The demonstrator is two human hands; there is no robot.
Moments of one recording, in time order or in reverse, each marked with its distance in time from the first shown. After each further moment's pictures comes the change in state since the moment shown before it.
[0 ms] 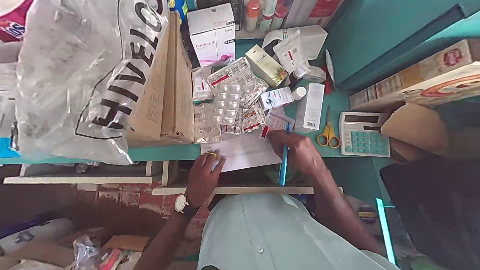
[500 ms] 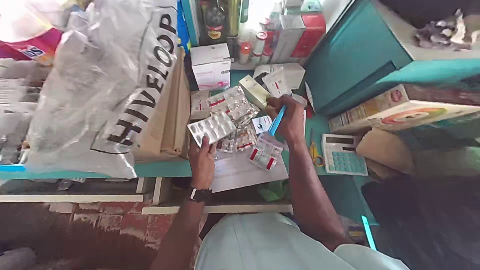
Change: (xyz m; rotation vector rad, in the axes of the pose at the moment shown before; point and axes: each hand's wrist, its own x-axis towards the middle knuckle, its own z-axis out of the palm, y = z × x) left_hand 0.123 0.007 -0.001 -1.637 0.657 -1.054; right_hand 0.122 0.011 -0.039 0.300 0.376 0.281
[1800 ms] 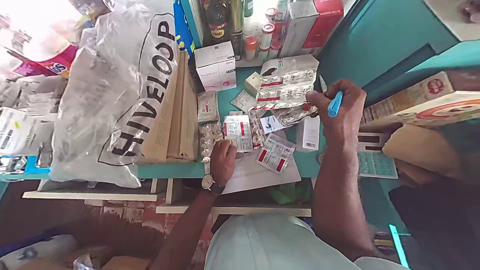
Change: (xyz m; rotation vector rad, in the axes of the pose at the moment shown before) left_hand 0.012 -0.039 -0.013 1.371 -0.362 1.103; right_hand 0.013 0.004 -0.059 0.101 0.211 0.282
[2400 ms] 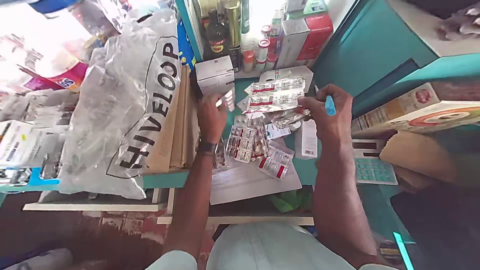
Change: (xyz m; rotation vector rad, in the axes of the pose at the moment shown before) left_hand 0.166 -0.025 -0.034 -0.065 -0.151 -0.405; right_hand 0.011 -0.013 0.011 0.147 -0.035 0.061
